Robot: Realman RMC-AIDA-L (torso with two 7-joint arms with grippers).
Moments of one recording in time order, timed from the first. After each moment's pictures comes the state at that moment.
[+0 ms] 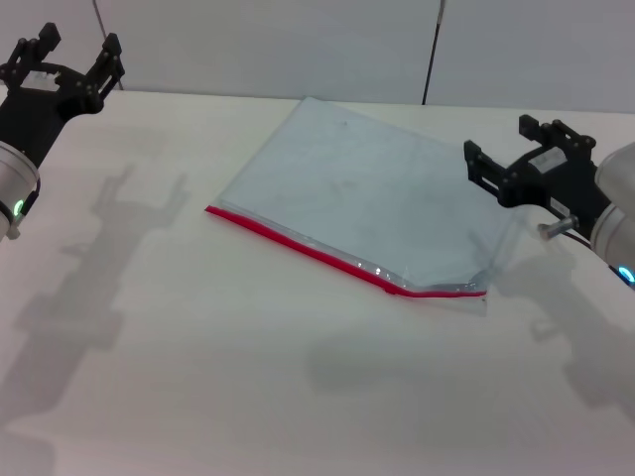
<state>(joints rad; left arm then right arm) -0.55 -2.03 1.19 0.20 -2.83 -1.09 2.78 0.31 1.83 -2.24 -1.18 -2.14 0.22 2.68</state>
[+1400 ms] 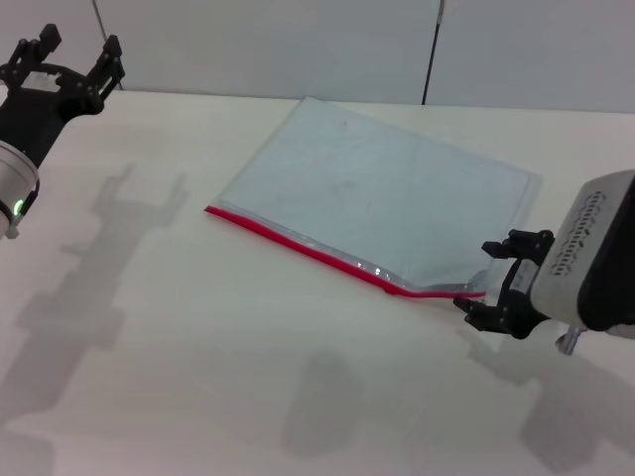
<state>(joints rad) -0.55 -2.02 1.19 0.20 -2.83 -1.08 2.79 0.17 2.03 -1.80 -1.52 -2.43 -0.85 2.11</state>
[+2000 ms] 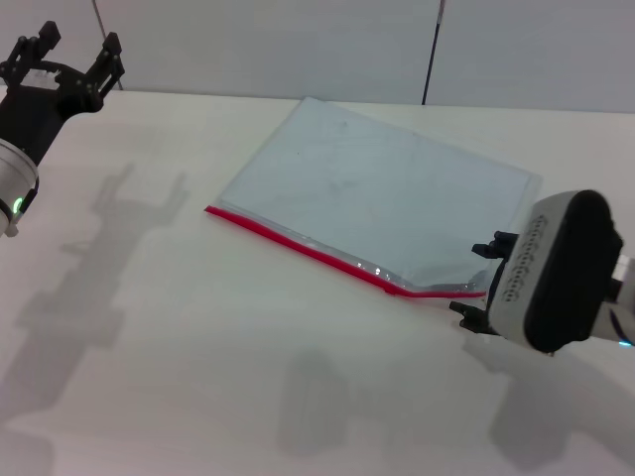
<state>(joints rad) -0.55 -2.02 1.19 0.20 -2.83 -1.08 2.79 0.23 2.03 -1.90 -1.47 -2.61 -0.80 2.18</state>
